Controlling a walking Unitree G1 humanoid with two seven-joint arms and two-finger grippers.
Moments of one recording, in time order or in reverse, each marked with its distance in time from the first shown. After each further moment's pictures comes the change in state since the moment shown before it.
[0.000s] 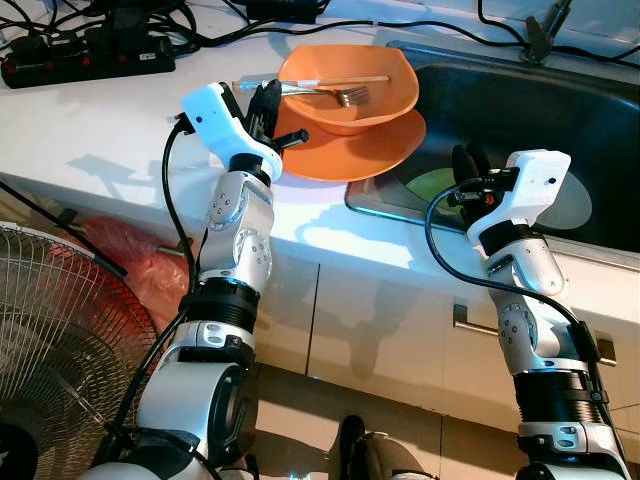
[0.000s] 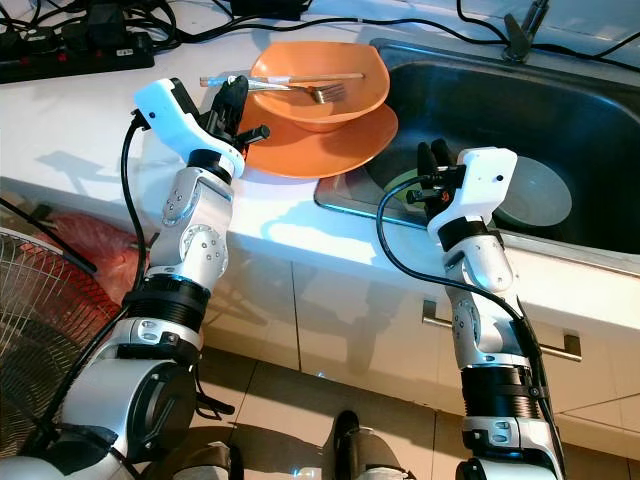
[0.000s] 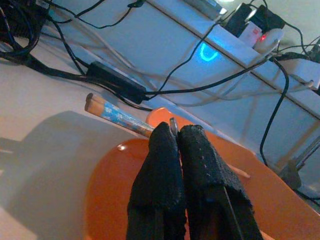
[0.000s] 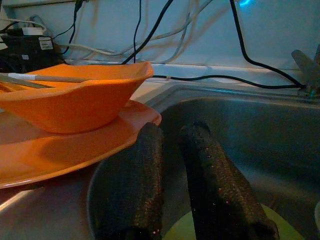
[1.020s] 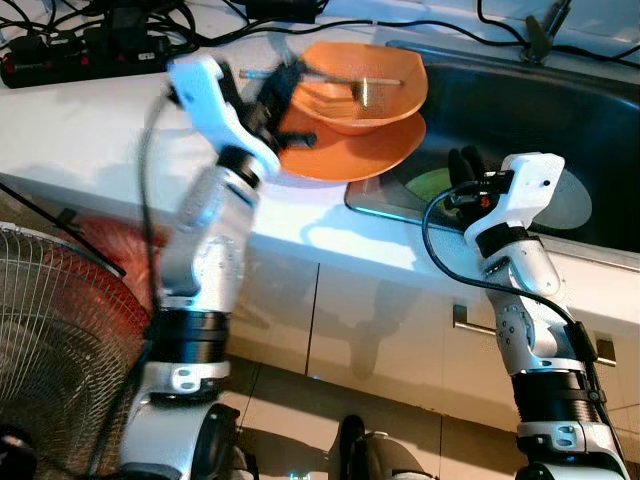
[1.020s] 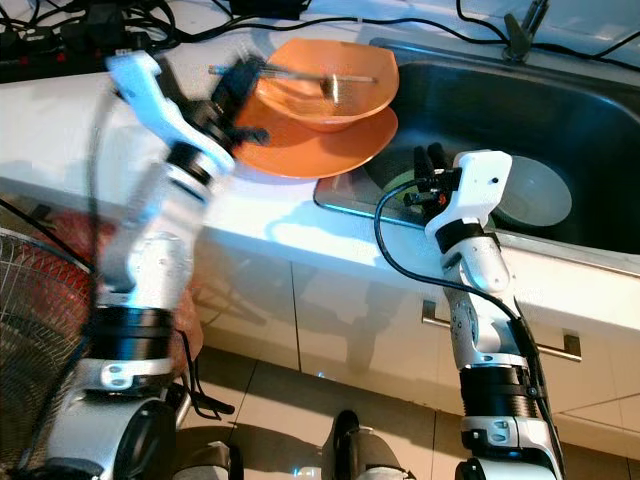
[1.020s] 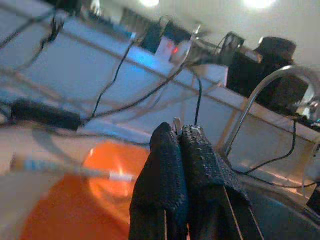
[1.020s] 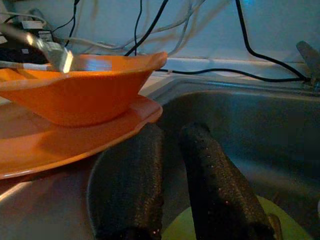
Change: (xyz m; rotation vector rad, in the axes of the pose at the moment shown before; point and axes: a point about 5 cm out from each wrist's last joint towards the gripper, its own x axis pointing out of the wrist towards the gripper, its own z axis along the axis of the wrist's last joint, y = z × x) left arm -0.024 -0.027 0.052 0.084 -0.025 -0.324; right arm 0.000 0.001 -0.005 0.005 0.020 0.007
